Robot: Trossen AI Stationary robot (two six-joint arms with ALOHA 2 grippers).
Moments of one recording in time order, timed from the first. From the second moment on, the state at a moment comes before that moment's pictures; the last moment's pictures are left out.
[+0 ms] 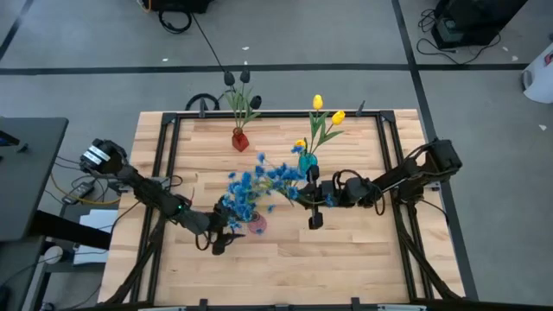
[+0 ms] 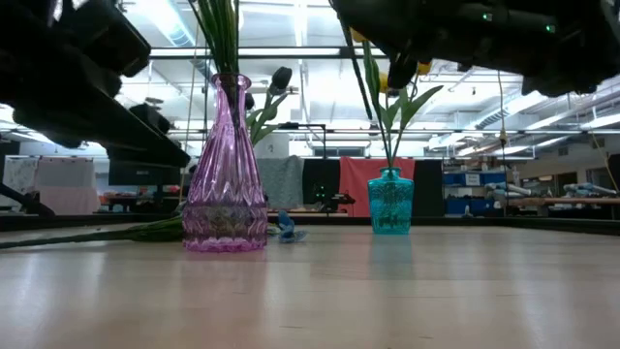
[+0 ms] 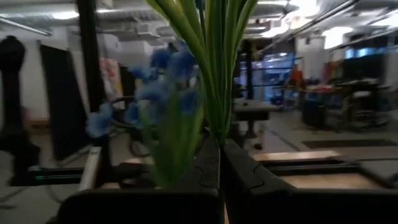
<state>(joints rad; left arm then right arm) -0.55 1.42 0.34 0.63 -0.42 -0.34 0.22 1.66 0.53 1.37 0.21 0.01</state>
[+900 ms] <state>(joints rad) -0.53 1.65 0.34 1.08 -0.60 -0.19 0.30 1.98 0.80 1.56 0.10 -0.19</state>
